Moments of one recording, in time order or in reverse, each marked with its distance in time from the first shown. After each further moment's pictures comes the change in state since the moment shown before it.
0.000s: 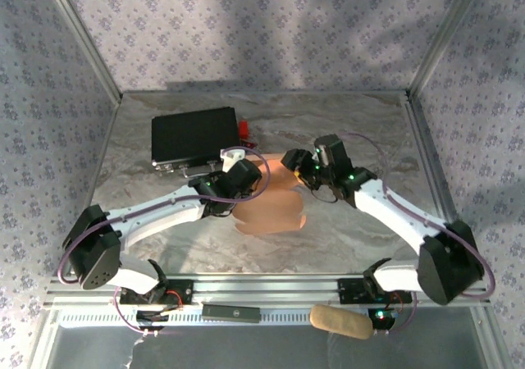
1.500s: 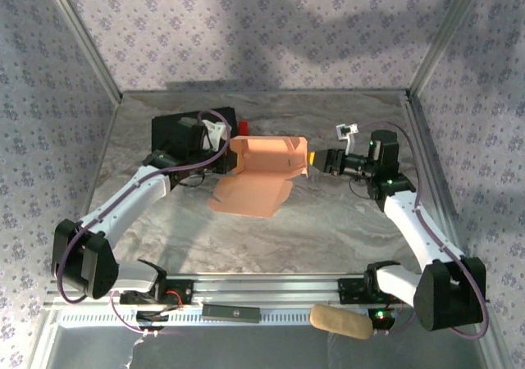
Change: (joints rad) left arm 0.465 -0.074 0.071 0.061 0.950 0.360; right arm -0.388 -0.156 -0.087 0.204 -0.729 -0.589
